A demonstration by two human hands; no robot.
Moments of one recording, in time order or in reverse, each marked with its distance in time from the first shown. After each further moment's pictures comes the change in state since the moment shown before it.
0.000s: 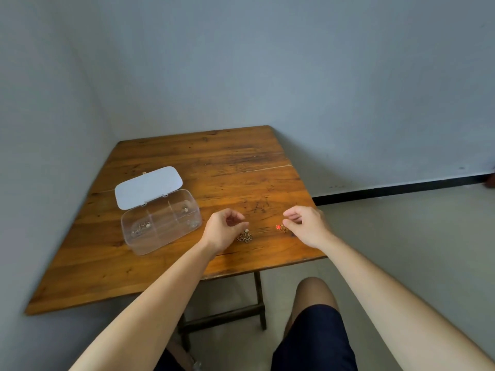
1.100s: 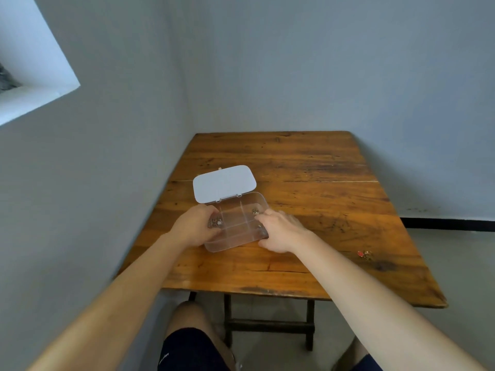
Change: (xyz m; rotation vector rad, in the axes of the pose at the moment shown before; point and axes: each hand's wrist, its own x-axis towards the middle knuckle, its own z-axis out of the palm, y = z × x) left_hand -0.006 -0.067 -0.195 0.831 0.093 -0.064; right_hand 0.047 -0.190 0.120 -0.537 -0.413 -0.486
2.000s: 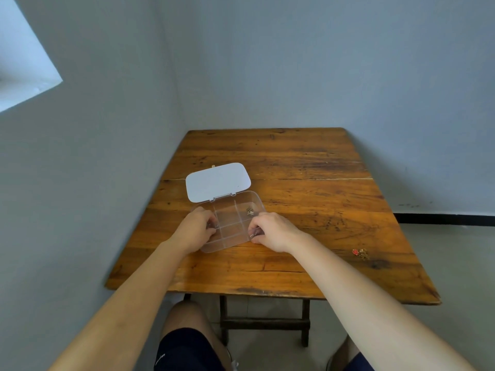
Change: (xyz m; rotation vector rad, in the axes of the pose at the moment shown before) left_hand 0.005 -0.001 0.026 -0.130 0.015 -0.041; right_hand 0.006 0.008 0.013 0.290 0.029 -0.026
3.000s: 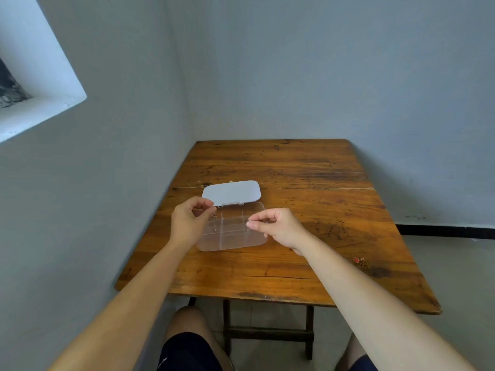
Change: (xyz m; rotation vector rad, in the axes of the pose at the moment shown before) left_hand -0.017 0.022 -0.033 -0.628 0.451 -0.163; right_hand -0.014 -0.004 -0.021 0.802 0.176 0.087
